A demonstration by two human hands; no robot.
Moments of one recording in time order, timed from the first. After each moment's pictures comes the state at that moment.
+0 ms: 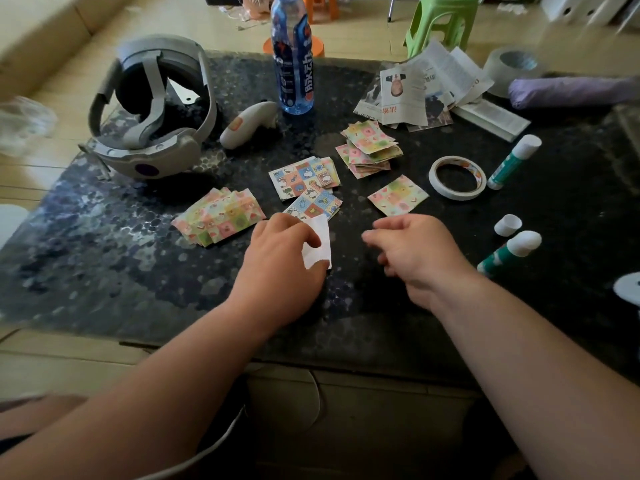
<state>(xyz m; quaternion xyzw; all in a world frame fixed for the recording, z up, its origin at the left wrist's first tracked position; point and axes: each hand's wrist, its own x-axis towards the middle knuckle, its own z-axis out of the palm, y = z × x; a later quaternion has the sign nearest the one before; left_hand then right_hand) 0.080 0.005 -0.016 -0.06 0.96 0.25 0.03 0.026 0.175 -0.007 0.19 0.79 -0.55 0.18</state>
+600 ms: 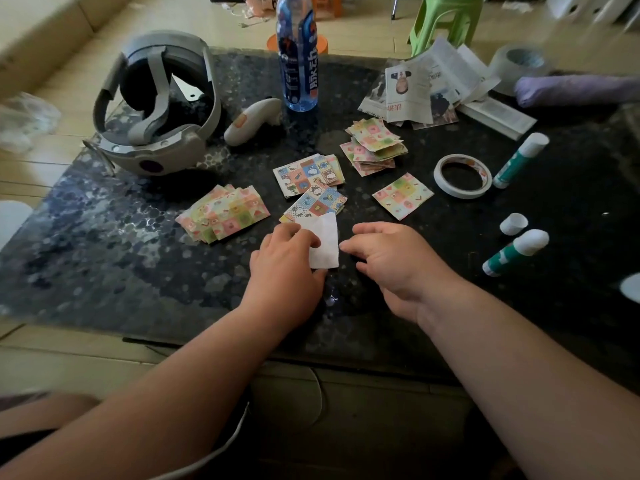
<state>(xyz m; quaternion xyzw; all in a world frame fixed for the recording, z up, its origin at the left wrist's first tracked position) 0.082 0.007 -0.036 -0.08 0.97 0.22 0.05 0.039 0.152 -0.018 0.15 0.73 -0.62 0.25</state>
